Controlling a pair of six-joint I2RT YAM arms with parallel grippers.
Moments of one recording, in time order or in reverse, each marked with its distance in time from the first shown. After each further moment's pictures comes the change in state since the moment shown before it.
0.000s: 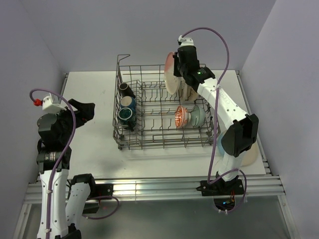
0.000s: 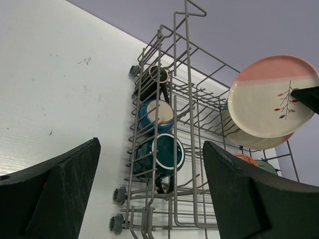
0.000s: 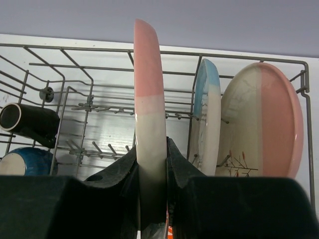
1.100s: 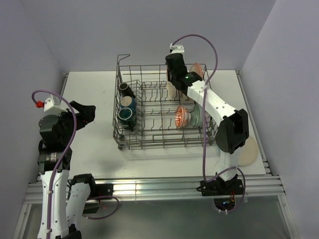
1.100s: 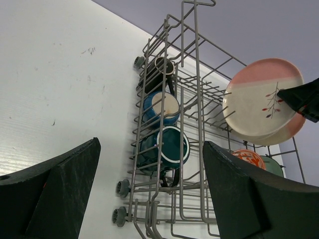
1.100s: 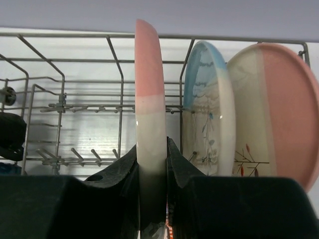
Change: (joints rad) left arm 0.000 -0.012 -0.023 -0.028 -0.004 0.000; right arm 0.067 0.075 -0.031 0.044 0.186 0.010
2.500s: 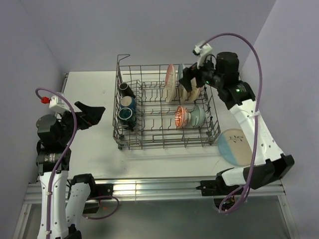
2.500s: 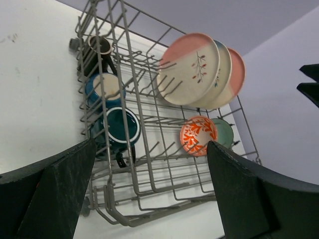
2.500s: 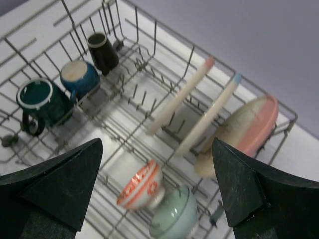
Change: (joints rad) left arm 0.000 0.000 0.031 0.023 0.264 -0.036; right arm -0.186 -0.502 -0.201 -0.090 -0.755 -0.403
